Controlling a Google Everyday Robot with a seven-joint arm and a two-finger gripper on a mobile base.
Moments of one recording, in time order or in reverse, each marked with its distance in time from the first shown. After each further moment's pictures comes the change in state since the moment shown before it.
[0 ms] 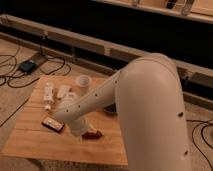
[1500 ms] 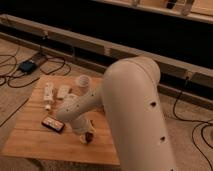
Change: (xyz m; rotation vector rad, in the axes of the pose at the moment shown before) arm -0.012 -0.011 0.035 0.021 0.077 0.031
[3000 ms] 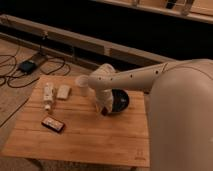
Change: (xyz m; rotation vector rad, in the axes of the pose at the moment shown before) arm -0.019 -0.161 -0.077 -0.147 -0.165 0.515
